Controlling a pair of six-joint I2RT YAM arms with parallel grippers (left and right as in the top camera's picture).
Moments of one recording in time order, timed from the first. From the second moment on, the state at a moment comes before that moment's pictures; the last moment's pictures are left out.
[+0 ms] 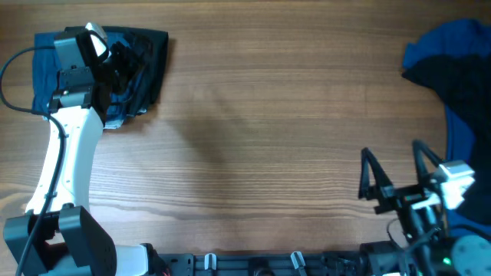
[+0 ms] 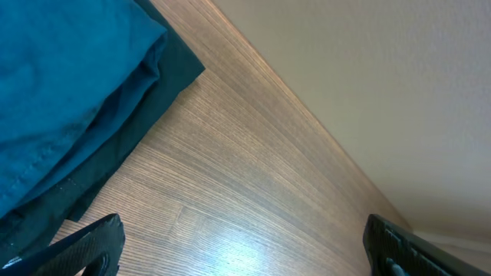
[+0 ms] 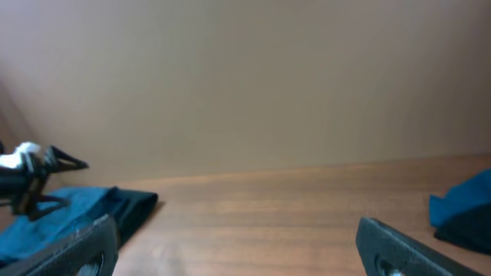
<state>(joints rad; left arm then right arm) 0.15 1.57 1.22 -0.34 0.38 -0.72 0.09 0.18 0.67 -0.49 -0.12 0.23</state>
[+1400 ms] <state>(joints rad) 0.15 1.57 1.22 -0.34 0.38 -0.72 0.09 0.02 0.01 0.05 -0.04 0.09</state>
